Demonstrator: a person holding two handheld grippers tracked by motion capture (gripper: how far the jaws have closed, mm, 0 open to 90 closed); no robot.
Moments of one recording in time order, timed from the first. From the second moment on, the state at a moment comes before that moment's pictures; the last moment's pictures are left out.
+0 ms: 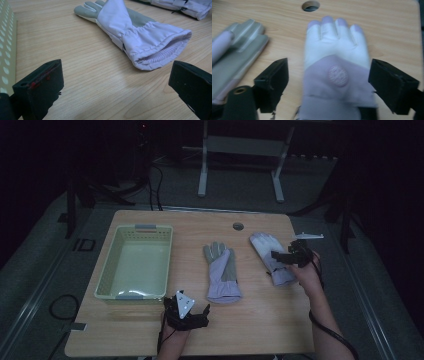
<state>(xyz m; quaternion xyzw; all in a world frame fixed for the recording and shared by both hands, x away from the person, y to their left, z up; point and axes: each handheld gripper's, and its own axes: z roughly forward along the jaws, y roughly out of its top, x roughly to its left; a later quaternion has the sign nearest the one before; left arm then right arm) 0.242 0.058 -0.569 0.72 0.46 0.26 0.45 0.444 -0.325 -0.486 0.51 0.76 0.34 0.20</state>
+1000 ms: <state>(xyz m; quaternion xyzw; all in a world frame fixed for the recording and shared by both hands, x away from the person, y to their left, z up) 0.242 0.058 -0.569 0.72 0.46 0.26 0.45 0.477 -0.328 -0.531 0.48 0.81 0.30 0.14</state>
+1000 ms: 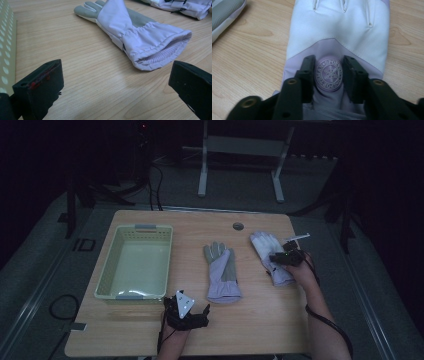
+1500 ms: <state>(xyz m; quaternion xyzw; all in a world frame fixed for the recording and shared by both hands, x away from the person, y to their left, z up) 0.242 0.058 -0.569 0.72 0.46 0.26 0.45 0.431 -0.323 -0.470 0.56 0.74 0.32 0.16</state>
